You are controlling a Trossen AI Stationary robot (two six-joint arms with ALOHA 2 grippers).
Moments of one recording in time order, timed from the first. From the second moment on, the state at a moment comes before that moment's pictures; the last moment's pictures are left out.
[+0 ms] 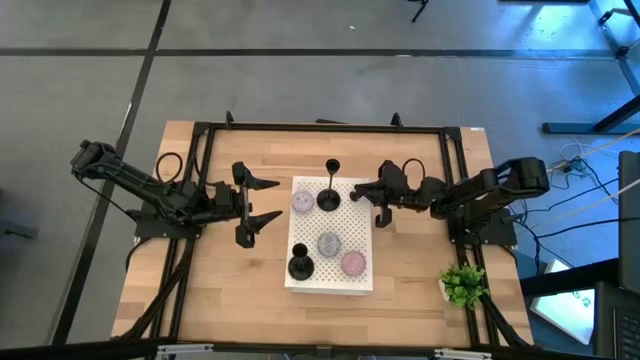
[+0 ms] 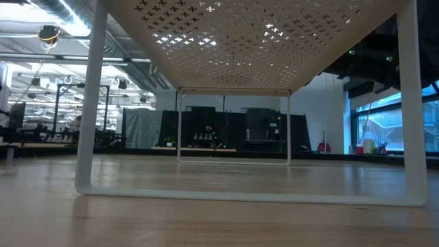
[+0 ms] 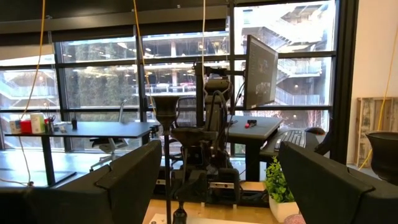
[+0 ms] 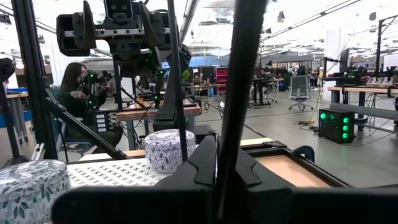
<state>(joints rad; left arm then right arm) -0.37 0.94 0.58 0.66 -0.53 0.14 -0.06 1.53 0.26 1.49 0.04 0.07</state>
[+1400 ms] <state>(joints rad) -0.37 0.94 0.58 0.66 -0.53 0.15 0.07 1.22 0.51 0.52 0.25 0.04</state>
